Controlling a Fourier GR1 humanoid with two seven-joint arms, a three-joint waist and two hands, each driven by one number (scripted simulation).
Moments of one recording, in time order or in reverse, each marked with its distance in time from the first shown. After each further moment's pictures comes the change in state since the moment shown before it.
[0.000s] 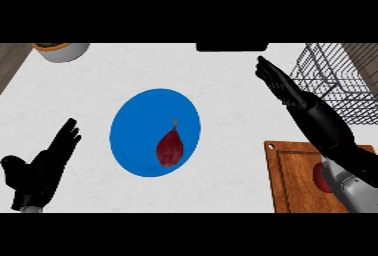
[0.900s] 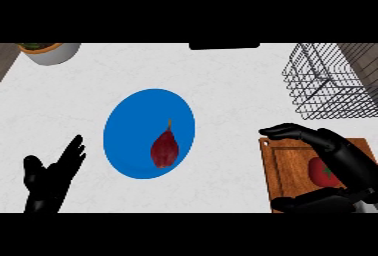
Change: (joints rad) left arm 0.044 -0.055 -0.007 0.087 -0.003 -0.007 0.067; right arm 0.264 -0.091 -0.045 -0.172 0.035 0.126 -0.020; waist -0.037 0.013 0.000
